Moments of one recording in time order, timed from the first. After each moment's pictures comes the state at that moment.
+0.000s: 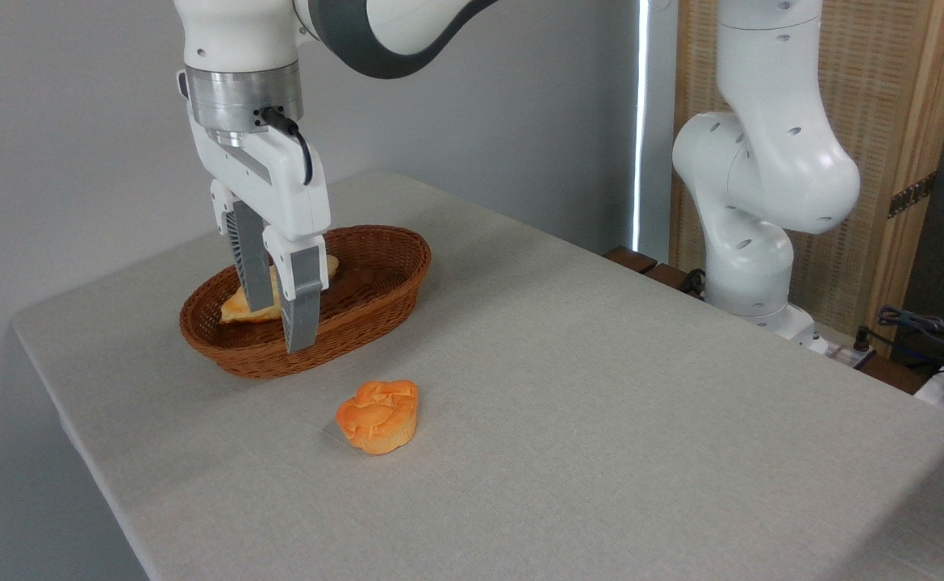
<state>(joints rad) -0.16 0.07 -0.03 -1.69 -0.04 1.91 0.64</state>
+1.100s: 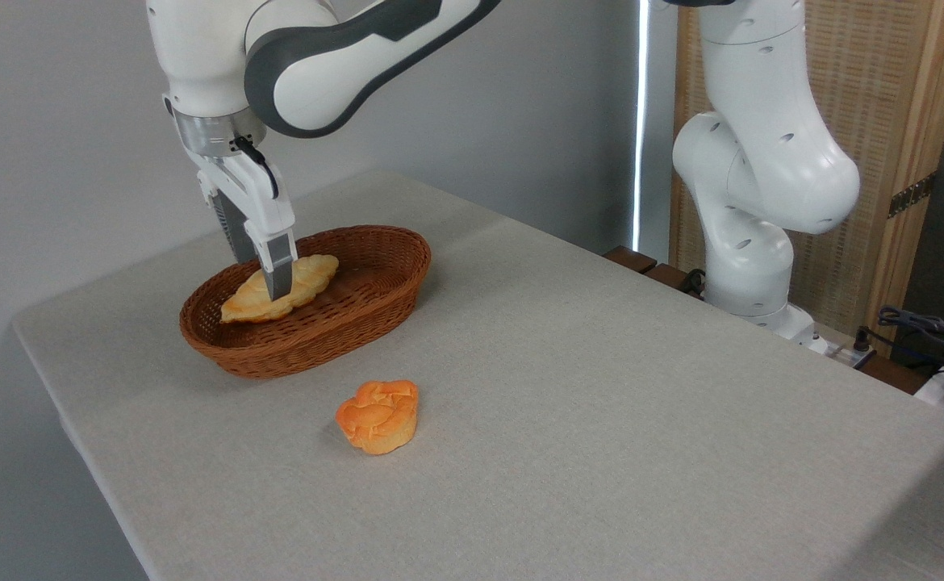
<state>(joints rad) -0.16 0.21 -0.35 -1.69 -0.17 1.99 0.36</state>
